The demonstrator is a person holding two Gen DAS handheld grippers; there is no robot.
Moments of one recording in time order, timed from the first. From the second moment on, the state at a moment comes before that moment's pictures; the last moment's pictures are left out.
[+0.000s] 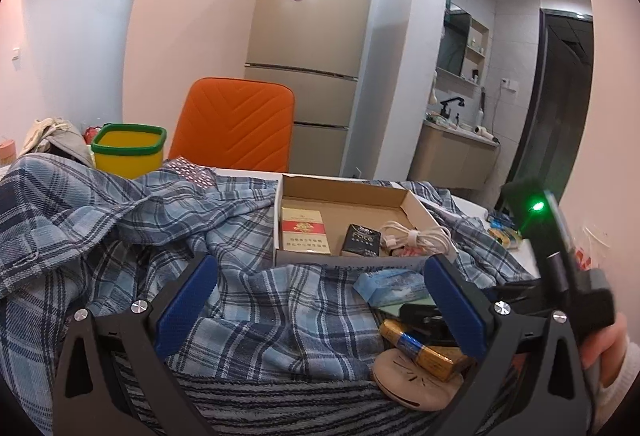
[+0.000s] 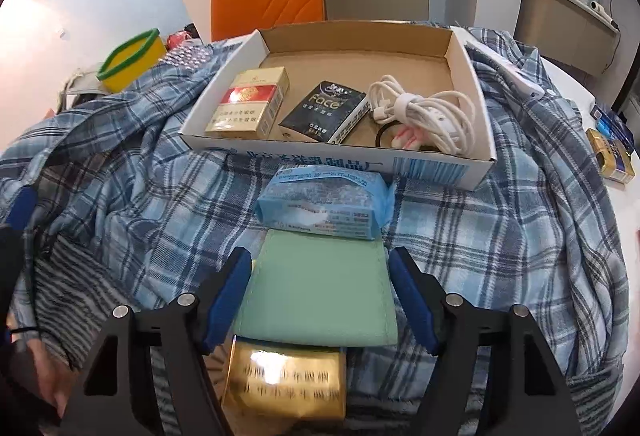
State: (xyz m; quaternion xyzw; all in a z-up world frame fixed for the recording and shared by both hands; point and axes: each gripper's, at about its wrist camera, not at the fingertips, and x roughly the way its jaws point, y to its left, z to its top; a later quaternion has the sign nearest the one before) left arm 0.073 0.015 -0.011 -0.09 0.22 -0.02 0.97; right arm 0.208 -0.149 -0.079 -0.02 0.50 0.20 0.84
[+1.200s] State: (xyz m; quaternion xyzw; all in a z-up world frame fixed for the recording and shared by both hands) left arm 0.113 -0.075 -0.078 0.05 0.48 -0.22 0.85; right arm 0.145 -0.242 -0.028 0.00 0.41 0.20 0.89
